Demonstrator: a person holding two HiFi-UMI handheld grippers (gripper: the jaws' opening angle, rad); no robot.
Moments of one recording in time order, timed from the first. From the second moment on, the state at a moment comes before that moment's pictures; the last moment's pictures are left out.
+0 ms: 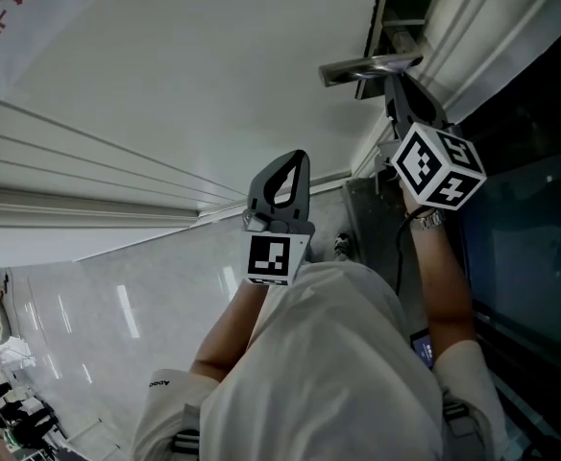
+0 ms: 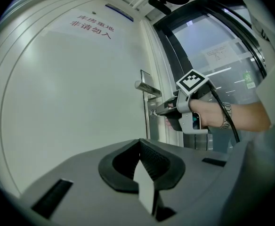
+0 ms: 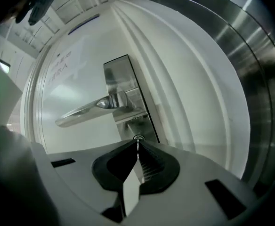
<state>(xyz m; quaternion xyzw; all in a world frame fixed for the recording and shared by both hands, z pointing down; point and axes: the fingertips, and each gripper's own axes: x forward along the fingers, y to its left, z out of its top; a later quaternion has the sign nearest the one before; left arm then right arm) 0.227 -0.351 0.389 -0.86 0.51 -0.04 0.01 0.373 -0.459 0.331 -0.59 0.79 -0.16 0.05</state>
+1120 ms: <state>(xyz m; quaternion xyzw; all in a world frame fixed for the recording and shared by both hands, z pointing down) 0.226 -0.346 0.390 -0.86 0.52 -0.04 0.01 0.381 -0.462 0.344 -0.37 0.64 -0.55 0.37</state>
